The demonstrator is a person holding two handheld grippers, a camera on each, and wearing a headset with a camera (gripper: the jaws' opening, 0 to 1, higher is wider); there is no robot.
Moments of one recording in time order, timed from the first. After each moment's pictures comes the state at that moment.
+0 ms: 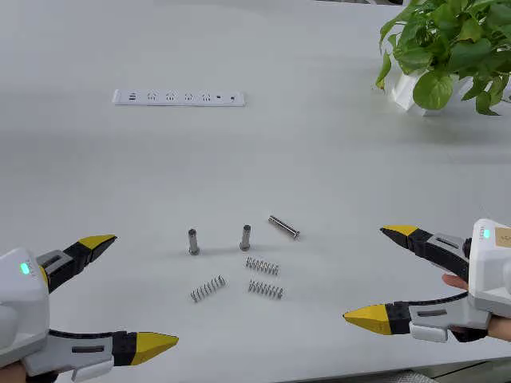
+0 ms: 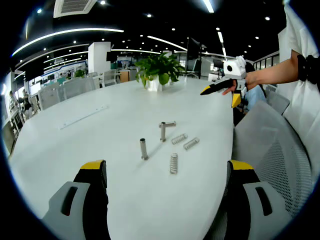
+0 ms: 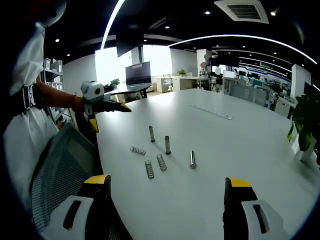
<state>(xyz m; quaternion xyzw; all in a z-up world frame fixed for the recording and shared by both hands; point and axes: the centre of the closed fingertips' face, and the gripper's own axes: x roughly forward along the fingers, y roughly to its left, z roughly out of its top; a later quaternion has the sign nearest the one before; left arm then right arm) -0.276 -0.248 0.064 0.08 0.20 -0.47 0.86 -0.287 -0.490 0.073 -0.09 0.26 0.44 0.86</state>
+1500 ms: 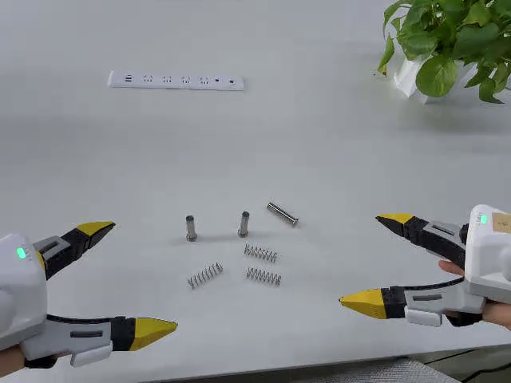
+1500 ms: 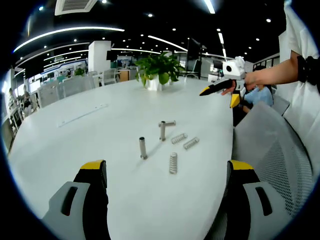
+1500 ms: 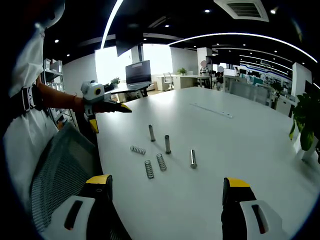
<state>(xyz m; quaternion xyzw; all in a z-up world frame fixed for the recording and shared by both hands) -0.276 -0.249 0.060 0.07 0.21 -0.47 0.86 -0.283 -0.489 0.069 -0.09 0.27 0.44 0.85</state>
